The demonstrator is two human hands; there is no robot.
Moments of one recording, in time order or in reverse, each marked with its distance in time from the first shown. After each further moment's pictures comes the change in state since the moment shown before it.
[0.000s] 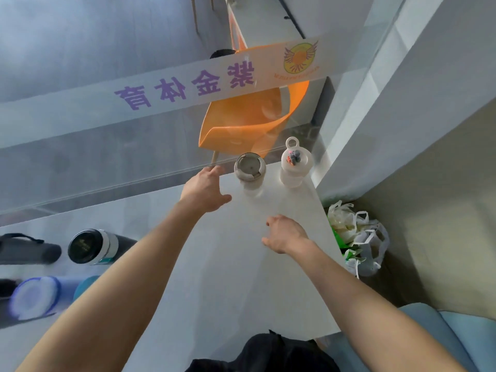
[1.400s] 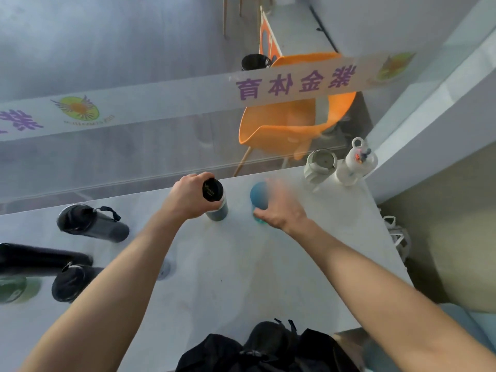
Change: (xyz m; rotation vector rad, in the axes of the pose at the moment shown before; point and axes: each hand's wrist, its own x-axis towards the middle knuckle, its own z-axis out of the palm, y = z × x) left_hand -0.070 -0.230 -0.038 -0.202 0.080 0.041; right_hand -0.012 -0.213 -0.023 0.176 0.316 -0.080
